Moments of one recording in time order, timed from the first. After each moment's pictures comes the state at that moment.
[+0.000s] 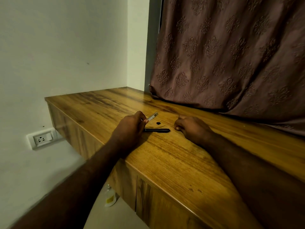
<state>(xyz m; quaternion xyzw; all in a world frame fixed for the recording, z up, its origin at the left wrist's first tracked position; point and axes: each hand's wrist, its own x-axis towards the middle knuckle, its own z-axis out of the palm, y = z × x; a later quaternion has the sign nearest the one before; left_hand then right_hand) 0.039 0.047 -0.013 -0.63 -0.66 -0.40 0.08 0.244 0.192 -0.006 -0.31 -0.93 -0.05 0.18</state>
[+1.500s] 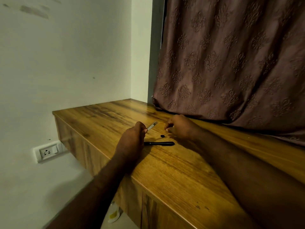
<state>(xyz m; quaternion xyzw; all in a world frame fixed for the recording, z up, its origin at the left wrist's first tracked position) 0.040 0.045 -0.009 -0.58 -0.69 -0.43 0.06 0.189 0.175 0.034 -0.38 -0.89 0.17 0.20</state>
